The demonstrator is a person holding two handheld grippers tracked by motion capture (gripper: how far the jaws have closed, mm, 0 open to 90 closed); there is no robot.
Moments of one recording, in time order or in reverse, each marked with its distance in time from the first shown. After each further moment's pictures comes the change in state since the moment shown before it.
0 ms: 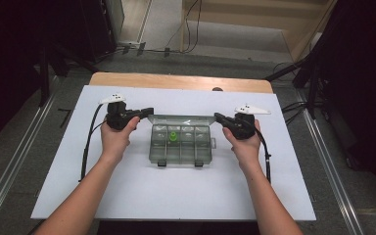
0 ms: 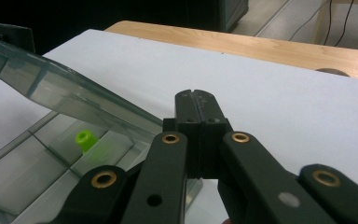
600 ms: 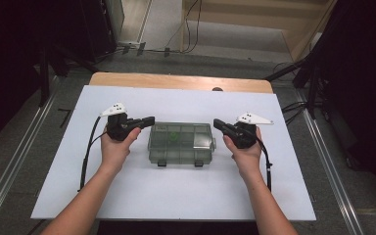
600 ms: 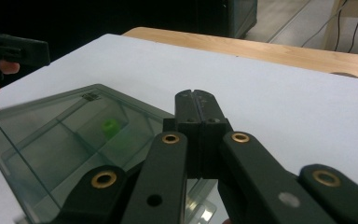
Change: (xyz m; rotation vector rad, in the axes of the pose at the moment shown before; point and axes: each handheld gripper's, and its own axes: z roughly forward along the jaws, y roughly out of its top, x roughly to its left) left arm -0.025 -0.023 -0.008 -0.001 0.010 0.072; right arm 0.015 -0.016 -0.015 -0.048 0.033 -0.029
